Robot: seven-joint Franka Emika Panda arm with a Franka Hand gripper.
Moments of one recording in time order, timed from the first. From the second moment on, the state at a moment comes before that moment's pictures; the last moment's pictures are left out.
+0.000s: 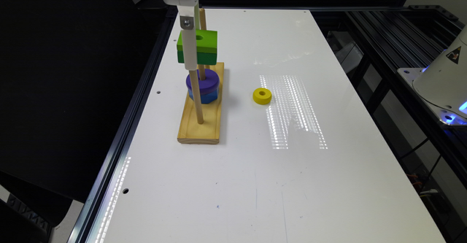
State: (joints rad) arm -0.17 0.30 0.37 -1.90 -0.09 2.25 0.99
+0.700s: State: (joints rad) arm -0.17 0.30 0.36 -1.90 -0.10 2.25 0.99
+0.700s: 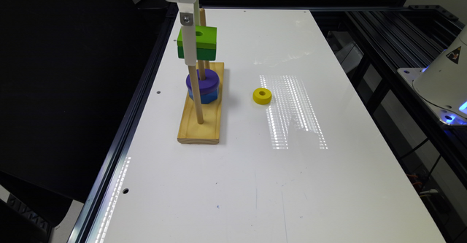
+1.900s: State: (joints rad) arm -0.15 0.33 0.36 -1.86 -0.11 2.25 1.00
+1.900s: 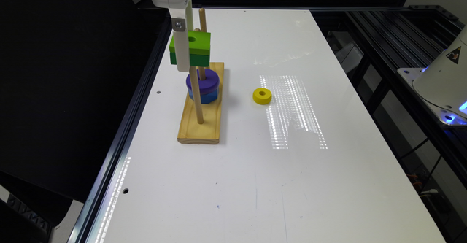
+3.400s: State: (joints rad) arm -0.15 0.40 0.36 -1.85 -0.13 2.29 1.02
